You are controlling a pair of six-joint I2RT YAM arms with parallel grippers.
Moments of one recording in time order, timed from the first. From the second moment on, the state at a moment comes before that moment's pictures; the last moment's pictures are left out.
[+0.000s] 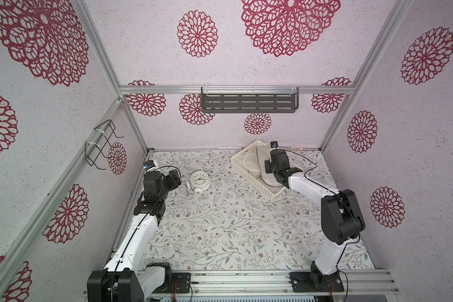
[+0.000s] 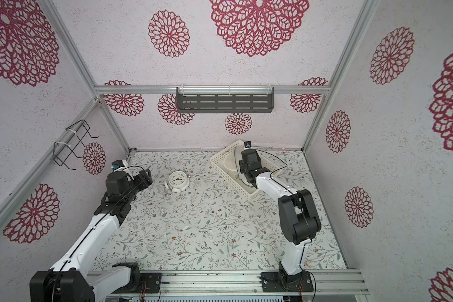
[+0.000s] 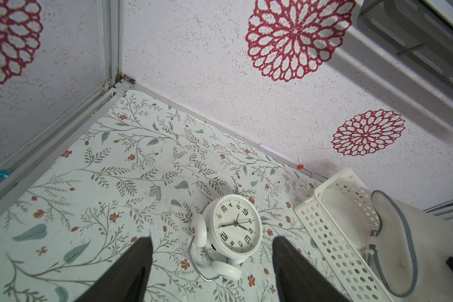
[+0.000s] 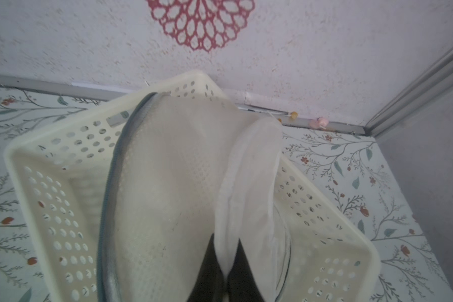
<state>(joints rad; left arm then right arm) -0.01 1.12 0.78 -0.03 -0.04 -0.44 0.33 1.79 1.34 -0.09 0.35 0.01</state>
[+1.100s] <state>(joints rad) -0.40 1.01 0.88 0.02 0.14 0.44 0.37 1.25 1.16 -0.13 -0.57 -0.26</state>
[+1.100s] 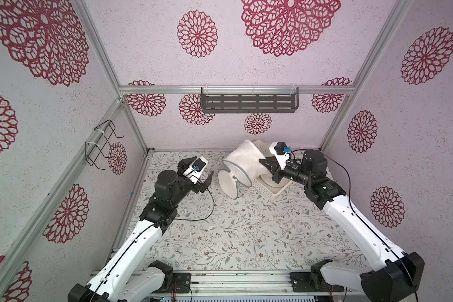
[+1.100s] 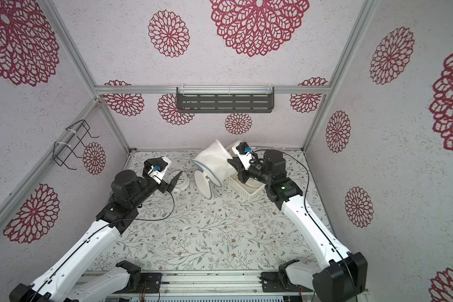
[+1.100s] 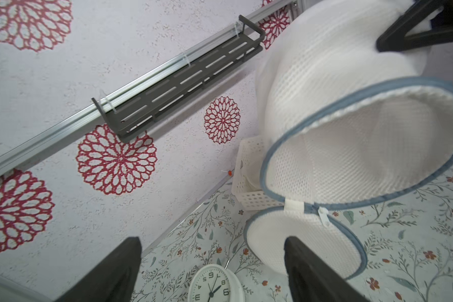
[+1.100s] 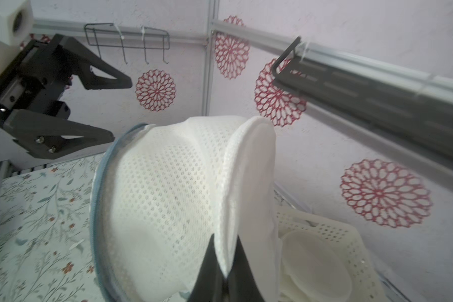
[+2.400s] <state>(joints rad) -0.49 1.17 1.03 -0.29 0.42 0.73 0.61 1.45 1.34 -0.57 -0.67 -0.84</state>
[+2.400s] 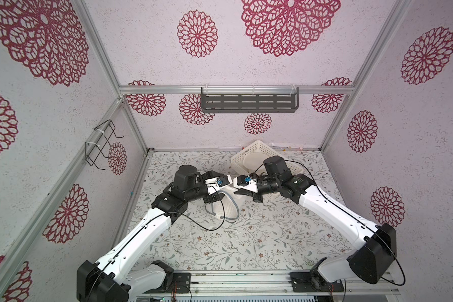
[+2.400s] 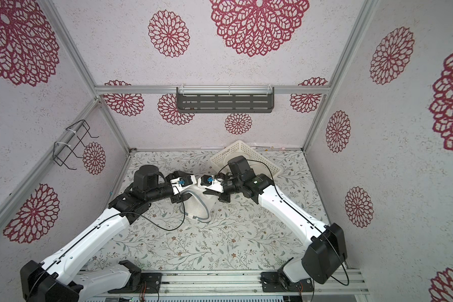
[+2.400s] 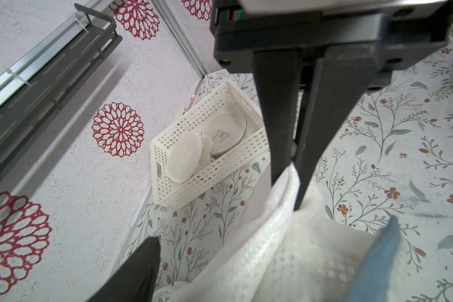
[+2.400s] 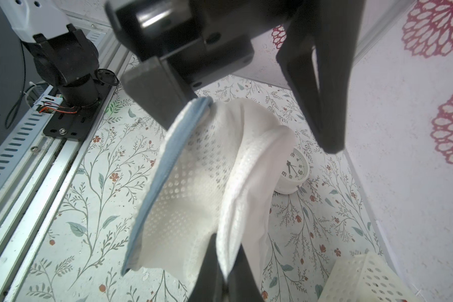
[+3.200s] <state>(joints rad) -0.48 1.18 1.07 -0.45 0.51 0.81 0.63 1.47 1.36 -0.52 -0.58 -0.86</state>
